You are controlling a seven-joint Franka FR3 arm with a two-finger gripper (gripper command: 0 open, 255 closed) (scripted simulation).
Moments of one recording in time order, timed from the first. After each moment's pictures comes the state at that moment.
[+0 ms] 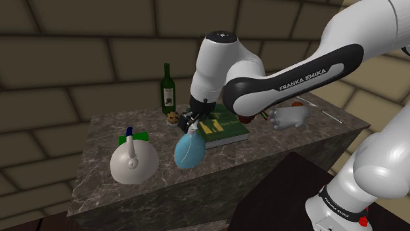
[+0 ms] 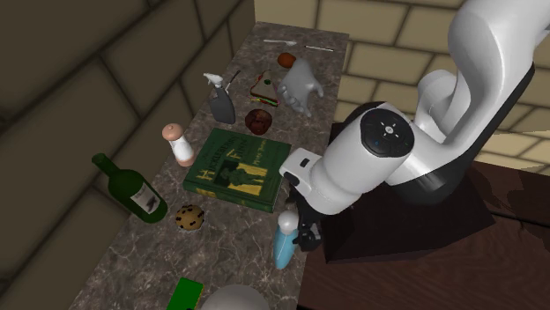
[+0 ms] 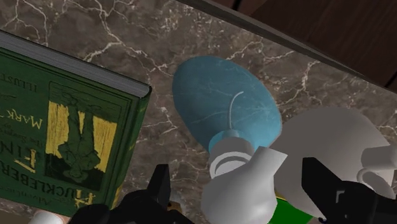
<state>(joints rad) 0.03 -0.06 0.58 -2.18 -0.22 2.33 0.64</state>
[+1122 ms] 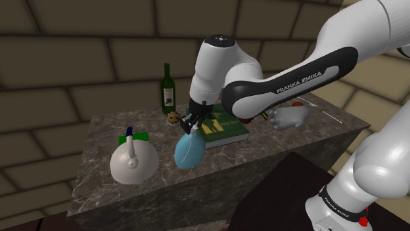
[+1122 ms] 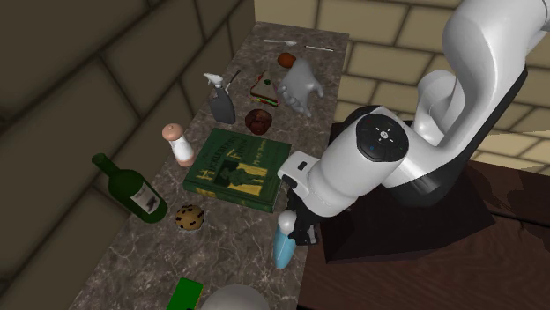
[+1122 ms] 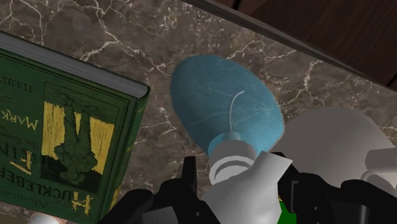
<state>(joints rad) 0.03 -0.04 0.58 -2.18 -0.24 2.35 0.66</state>
